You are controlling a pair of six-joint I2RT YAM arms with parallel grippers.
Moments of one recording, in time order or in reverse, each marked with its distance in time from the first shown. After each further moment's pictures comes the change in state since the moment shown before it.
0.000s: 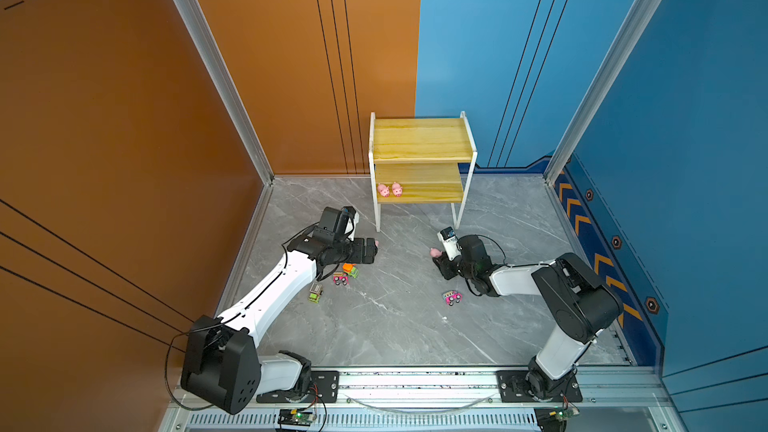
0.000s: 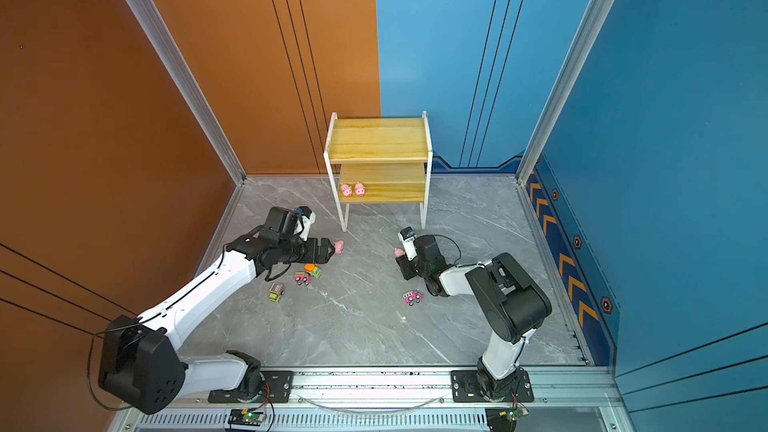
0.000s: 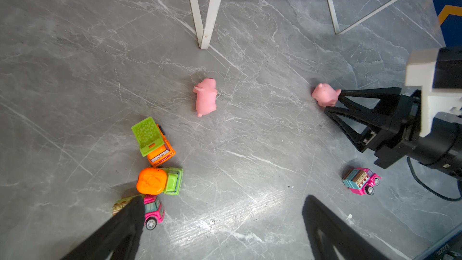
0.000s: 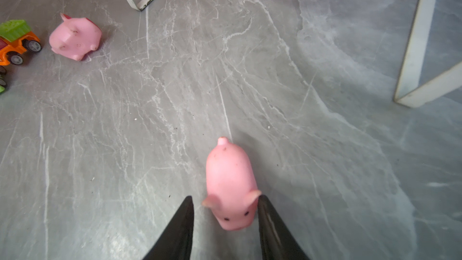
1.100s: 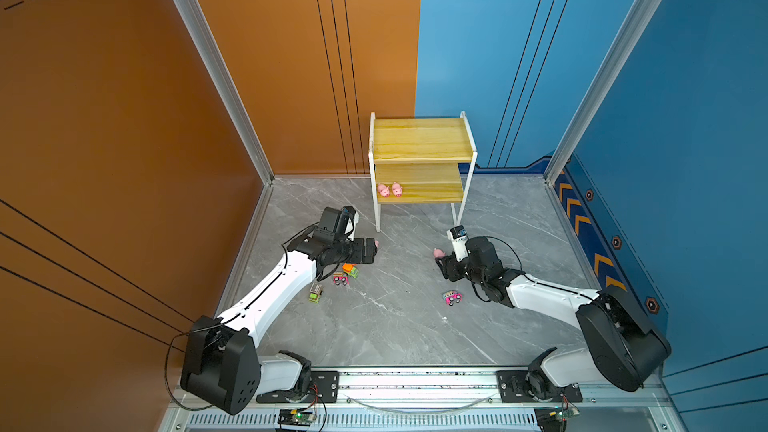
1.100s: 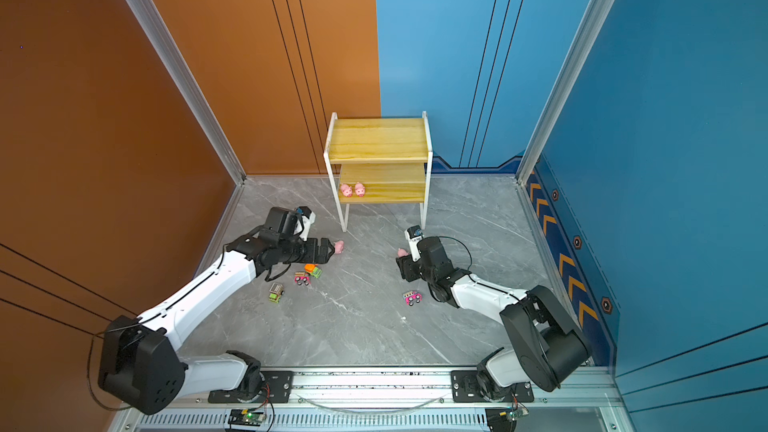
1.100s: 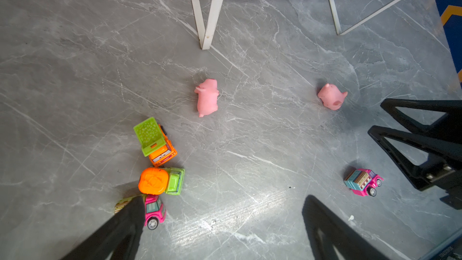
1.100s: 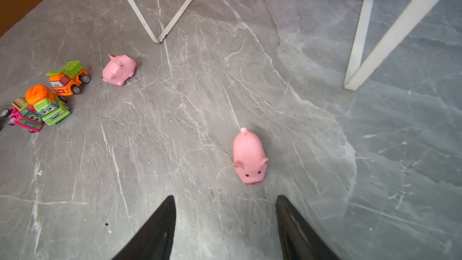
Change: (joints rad) left arm -0.002 -0.003 0.000 0.000 -0.008 0.000; right arm 0.051 -0.287 -0.054 -0.187 0.075 0.128
